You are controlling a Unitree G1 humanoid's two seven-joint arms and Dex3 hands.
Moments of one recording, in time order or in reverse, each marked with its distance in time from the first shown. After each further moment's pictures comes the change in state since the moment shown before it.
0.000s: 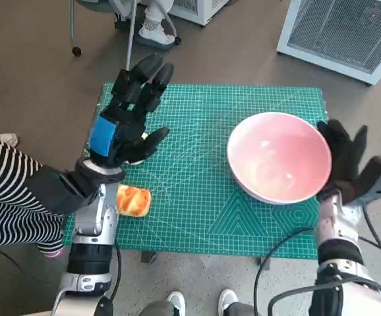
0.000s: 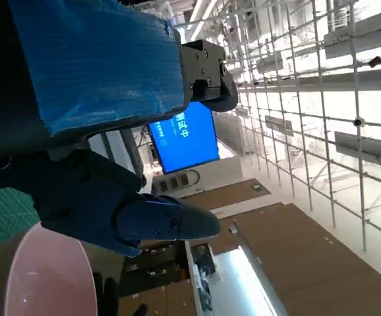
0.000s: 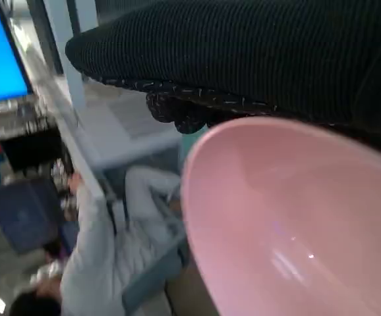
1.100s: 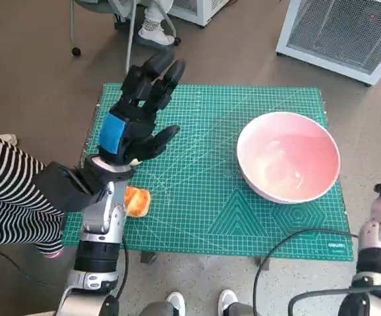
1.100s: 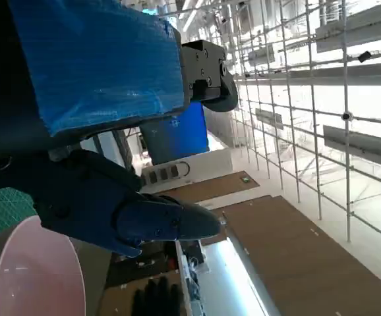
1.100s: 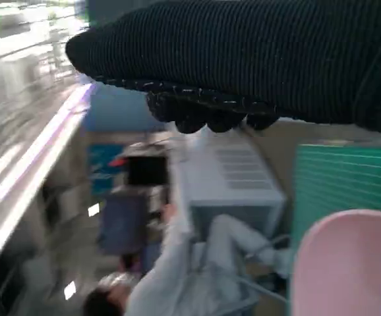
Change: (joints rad) left arm -0.039 -0.047 -0.023 0.008 0.001 0.002 0.005; right arm 0.093 -0.189 -0.024 -0.164 -0.003 -0.149 -0.030
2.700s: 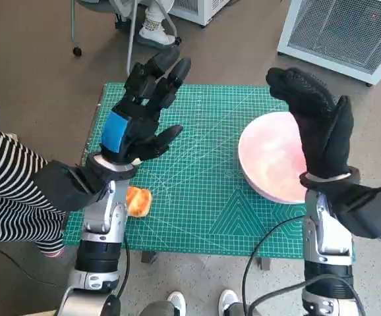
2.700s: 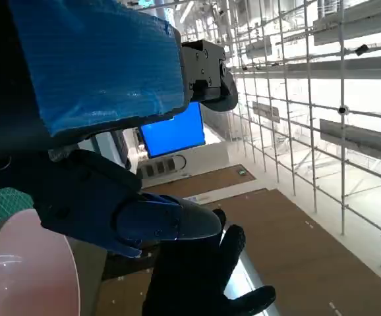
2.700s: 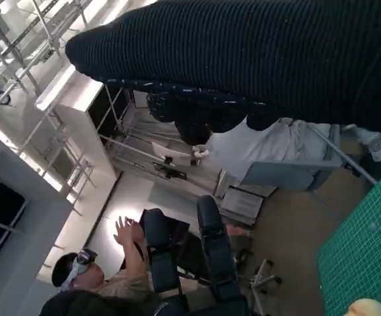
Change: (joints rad) left arm -0.005 -0.005 -0.008 -0.033 -0.010 0.034 -0.011; right arm 0.180 0.268 0.343 -0.924 -0.035 0.136 0.140
